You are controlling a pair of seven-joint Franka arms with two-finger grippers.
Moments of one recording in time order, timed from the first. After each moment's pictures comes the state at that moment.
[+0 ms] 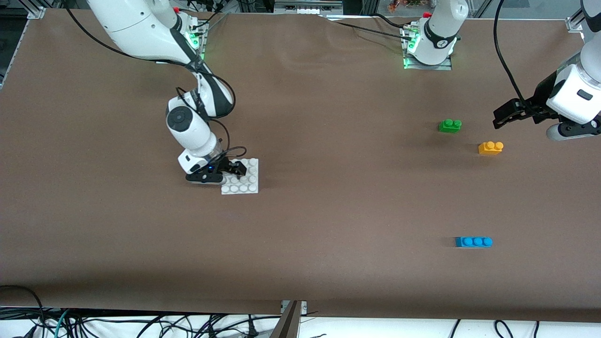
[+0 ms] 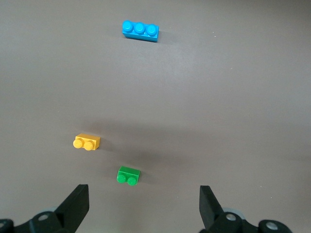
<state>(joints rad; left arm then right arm) -0.07 0.03 0.01 -1.61 0.01 1.57 -0.23 0.36 0.56 0.10 -2.07 0.01 2.85 0.53</state>
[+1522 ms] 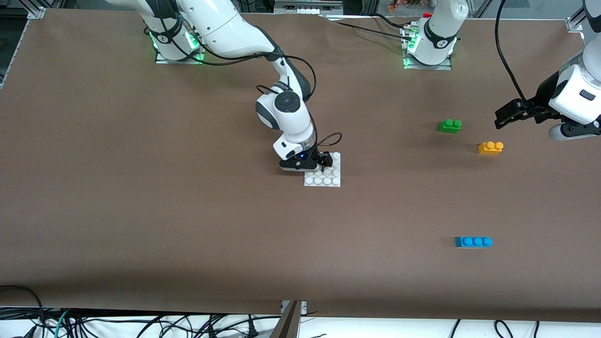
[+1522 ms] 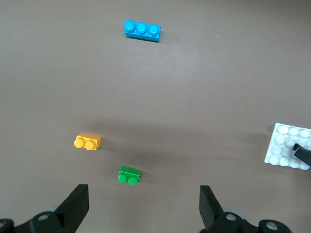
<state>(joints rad) -0.06 0.03 0.01 -1.61 0.01 1.57 -0.23 0.87 0.88 -0.04 -1.53 0.00 2.74 1.01</state>
